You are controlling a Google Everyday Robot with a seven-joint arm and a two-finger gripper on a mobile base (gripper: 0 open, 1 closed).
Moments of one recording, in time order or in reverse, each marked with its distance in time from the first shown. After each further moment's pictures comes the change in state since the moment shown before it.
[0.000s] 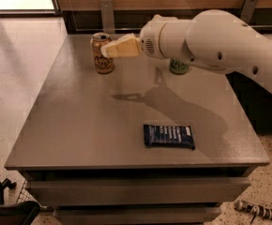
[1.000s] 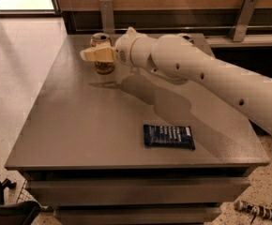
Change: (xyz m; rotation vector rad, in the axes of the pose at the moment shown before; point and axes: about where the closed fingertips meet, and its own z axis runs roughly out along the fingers) arm 0.021 0.018 0.102 -0.067 -0.119 0.093
